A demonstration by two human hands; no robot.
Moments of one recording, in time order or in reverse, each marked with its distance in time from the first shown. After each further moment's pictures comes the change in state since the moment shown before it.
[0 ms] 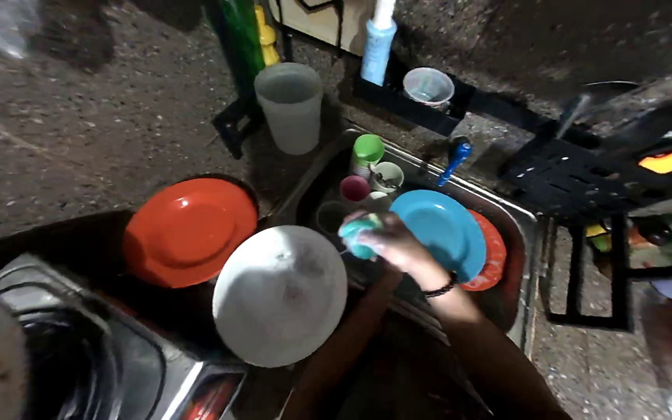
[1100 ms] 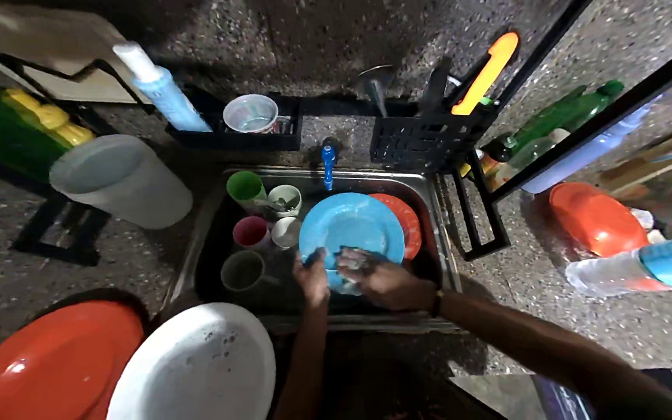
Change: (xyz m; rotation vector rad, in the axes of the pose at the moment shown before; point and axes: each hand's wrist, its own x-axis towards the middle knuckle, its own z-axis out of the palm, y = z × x) left_hand 0.017 -0.007 0.013 -0.001 0.023 0.044; right_hand -0.125 0.093 -0.095 -0.978 0.014 -0.102
